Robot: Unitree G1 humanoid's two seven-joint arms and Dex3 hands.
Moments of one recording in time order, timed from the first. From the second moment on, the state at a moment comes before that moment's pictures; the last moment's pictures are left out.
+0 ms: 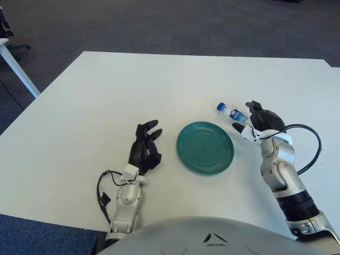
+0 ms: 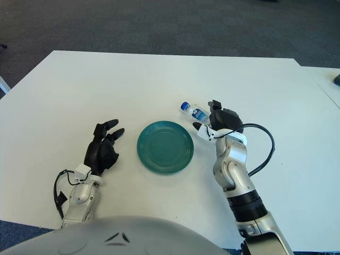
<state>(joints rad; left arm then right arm) 0.35 -0.08 -0.12 -0.01 0.05 -0.32 0.01 -0.07 -0.38 0.23 -0.19 -0.99 0.53 0.22</state>
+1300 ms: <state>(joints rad) 0.40 -0.06 -0.15 0.01 0.06 -0.46 -0.01 -0.04 -0.41 0.19 -0.18 -0.95 0.51 0.22</state>
